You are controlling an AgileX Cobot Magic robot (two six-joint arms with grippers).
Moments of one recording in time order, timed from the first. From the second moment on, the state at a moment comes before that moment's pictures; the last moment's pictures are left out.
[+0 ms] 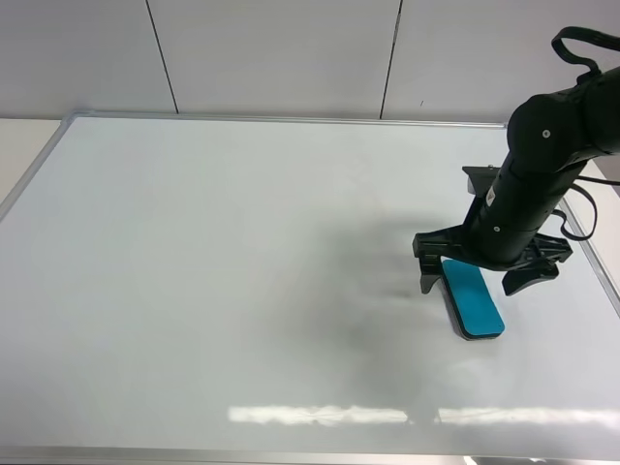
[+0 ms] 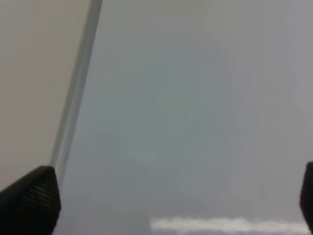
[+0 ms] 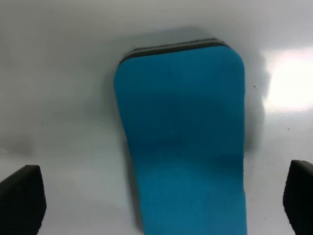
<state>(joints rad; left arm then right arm) 0.00 -0.01 -0.51 0.03 1.06 -0.04 0.39 1.72 -0.84 -0.01 0.71 0.41</state>
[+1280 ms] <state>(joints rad) 0.00 -0.01 -0.51 0.03 1.06 -0.04 -0.17 0.23 -0.84 0.00 1.12 0.09</state>
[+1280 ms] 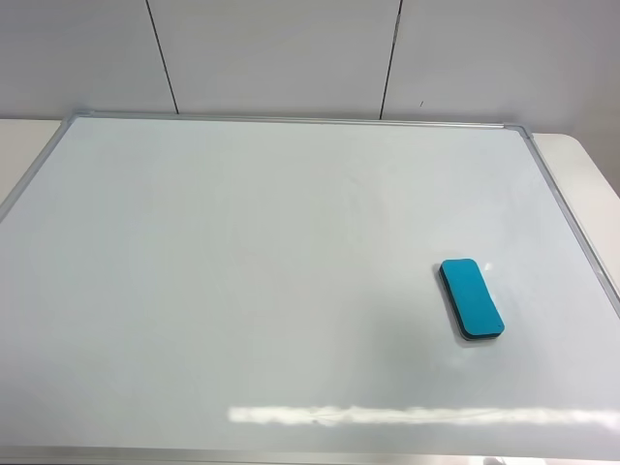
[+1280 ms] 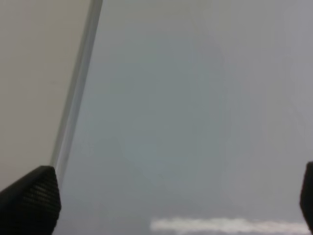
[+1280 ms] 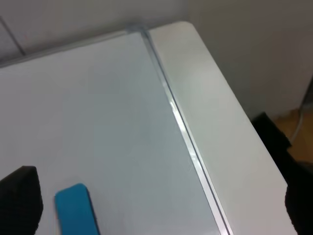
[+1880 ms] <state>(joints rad) 0.00 -0.01 -0.51 0.03 1.06 -0.04 -0.10 0.00 -0.66 0.05 1.16 -0.08</state>
